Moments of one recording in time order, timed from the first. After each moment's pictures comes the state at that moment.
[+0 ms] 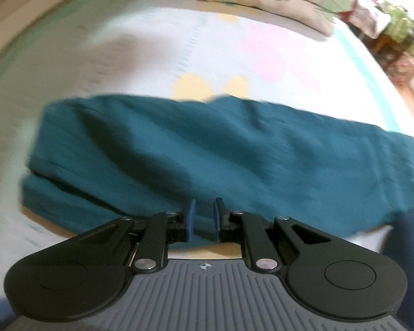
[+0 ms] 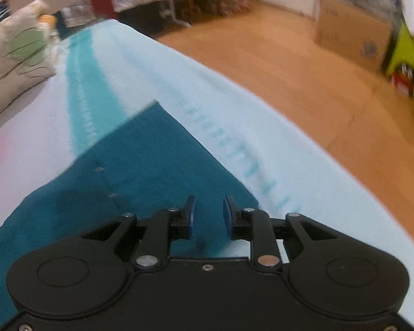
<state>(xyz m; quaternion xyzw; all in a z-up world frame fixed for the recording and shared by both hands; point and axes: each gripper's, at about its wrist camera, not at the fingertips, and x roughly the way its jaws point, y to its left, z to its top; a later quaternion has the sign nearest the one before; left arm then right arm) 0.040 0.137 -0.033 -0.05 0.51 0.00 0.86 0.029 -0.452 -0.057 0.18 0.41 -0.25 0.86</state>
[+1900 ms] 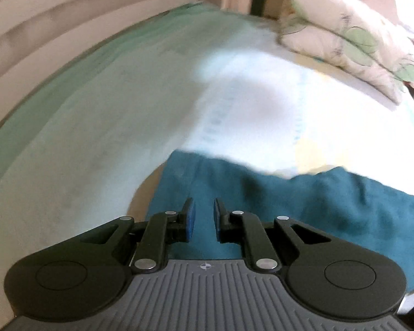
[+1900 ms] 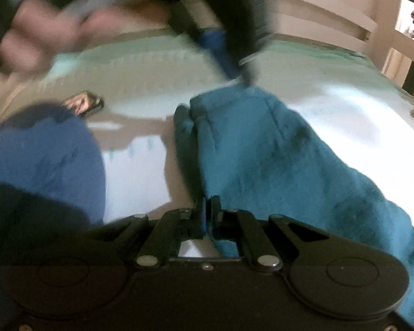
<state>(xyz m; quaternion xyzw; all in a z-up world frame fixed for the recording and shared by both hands) 0.041 0.265 -0.014 -0.09 0.44 0.11 0.89 -0.031 0.100 -0.099 -0.24 0.28 0.51 0.78</state>
